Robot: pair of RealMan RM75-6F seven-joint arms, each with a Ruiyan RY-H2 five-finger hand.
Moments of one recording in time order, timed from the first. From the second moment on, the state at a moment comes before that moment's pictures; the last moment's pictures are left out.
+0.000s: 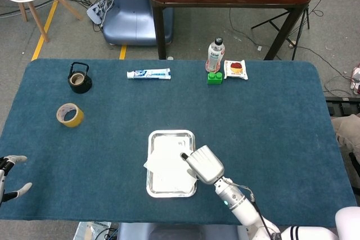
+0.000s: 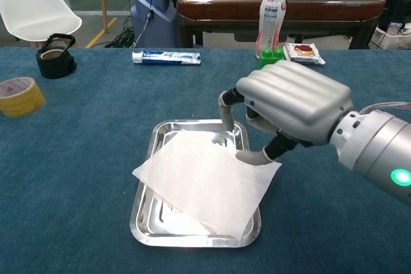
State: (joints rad) left arm -0.02 -1.08 -0.03 -1.57 1.51 1.56 -0.04; right arm 0.55 -1.66 0.10 -1.70 -1.49 1.12 -0.77
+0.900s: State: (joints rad) left arm -0.01 -1.07 -0.04 -1.58 1.51 1.57 -0.05; right arm 0.76 -1.76 0.17 -1.47 -1.35 0.94 -0.96
